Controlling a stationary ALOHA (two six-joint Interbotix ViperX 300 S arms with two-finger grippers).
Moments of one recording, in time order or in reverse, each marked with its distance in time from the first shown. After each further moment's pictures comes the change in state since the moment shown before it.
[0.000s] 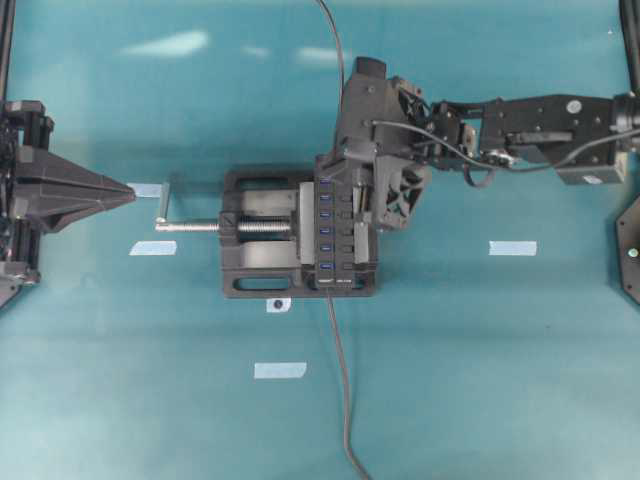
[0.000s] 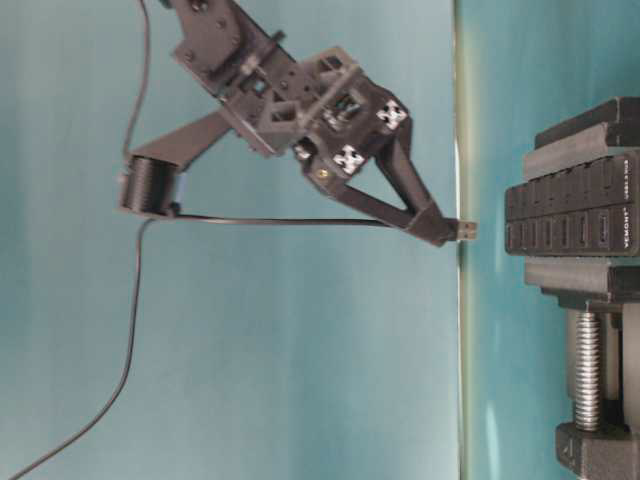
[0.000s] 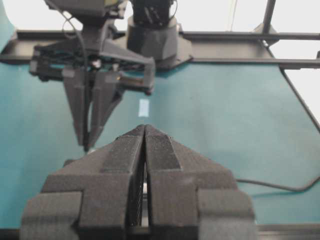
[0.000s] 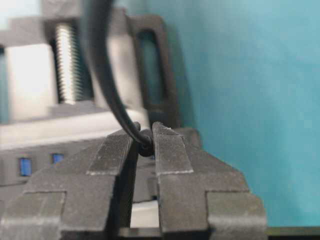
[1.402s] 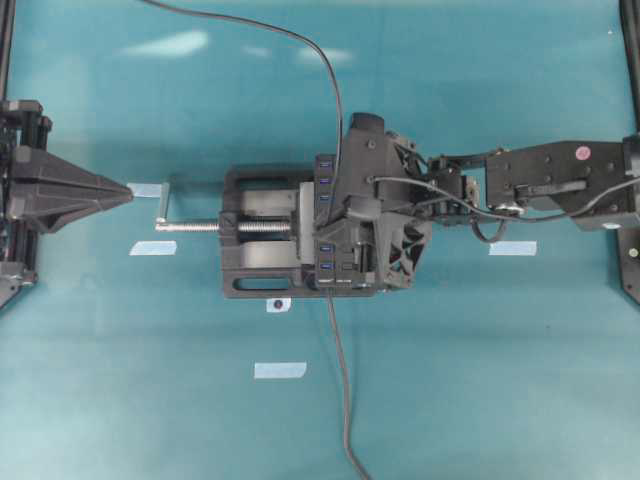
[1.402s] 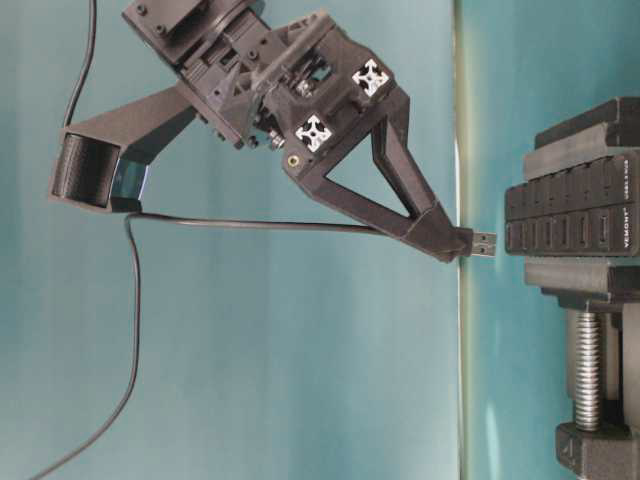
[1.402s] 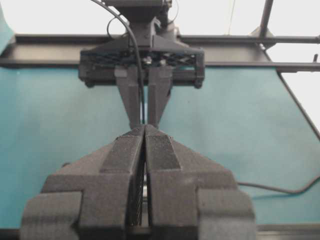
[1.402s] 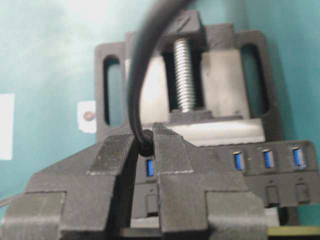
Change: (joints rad) left arm -0.012 -0.008 -0.003 0.002 -0.005 -0.002; right arm 0.153 -0.018 0.000 0.026 0.008 0.103
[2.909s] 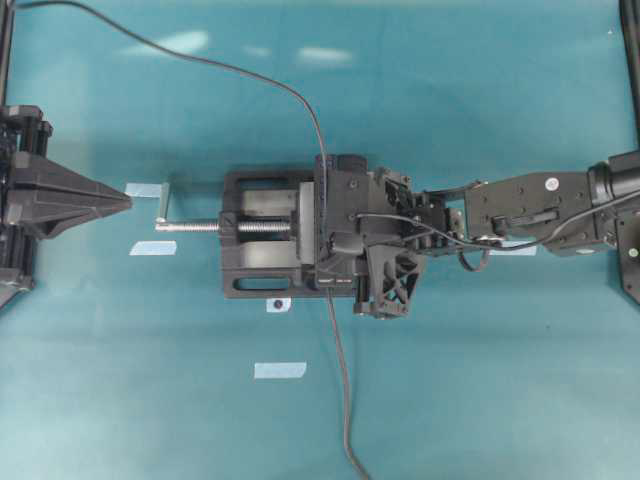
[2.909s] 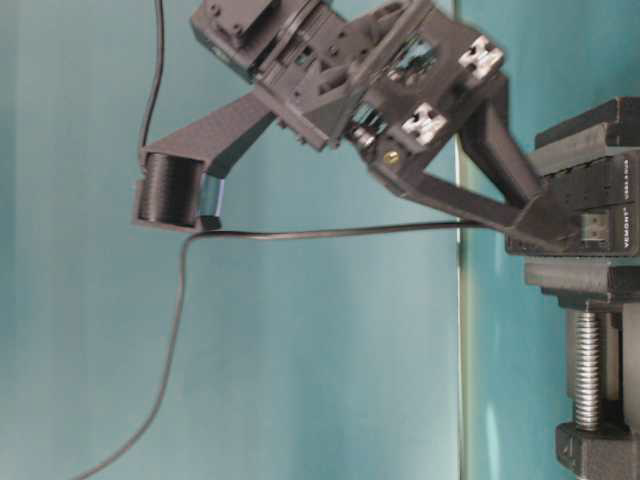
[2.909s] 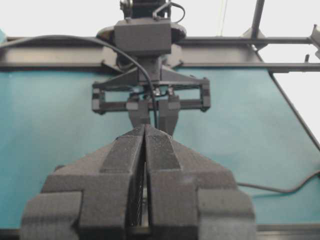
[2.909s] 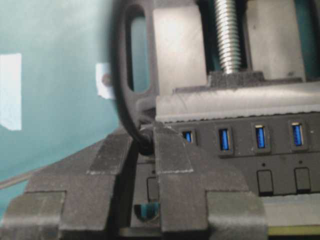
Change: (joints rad) left arm -0.015 -0.003 0.005 0.000 -0.002 0.000; right arm 0.052 0.092 0.005 -0.005 -0.003 0.060
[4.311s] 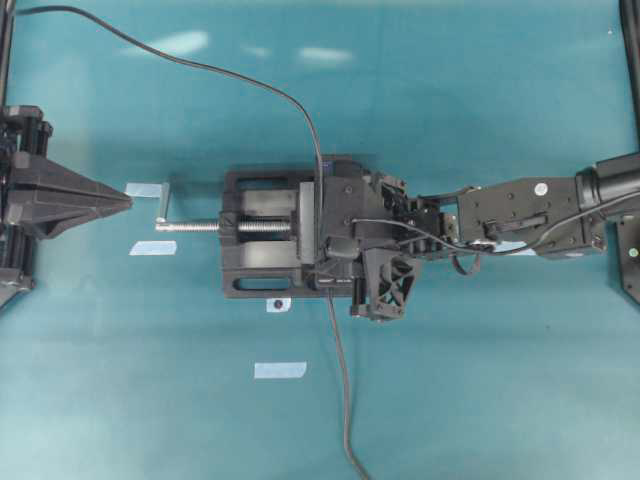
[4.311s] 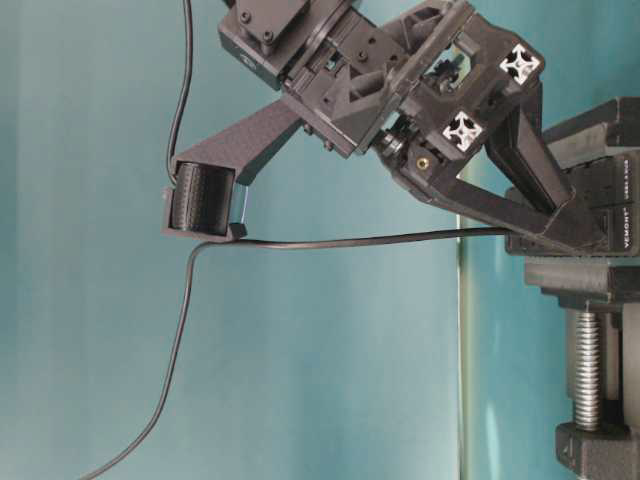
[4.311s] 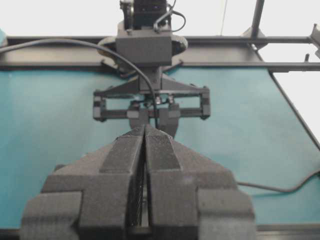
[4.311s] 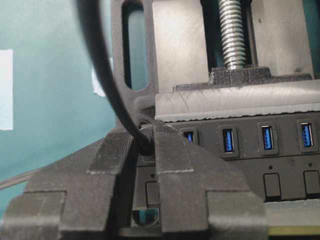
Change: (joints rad) left arm 0.000 0.000 0.002 0.000 0.000 -0.002; right arm 0.006 0.041 0.002 0.000 -0.002 0.002
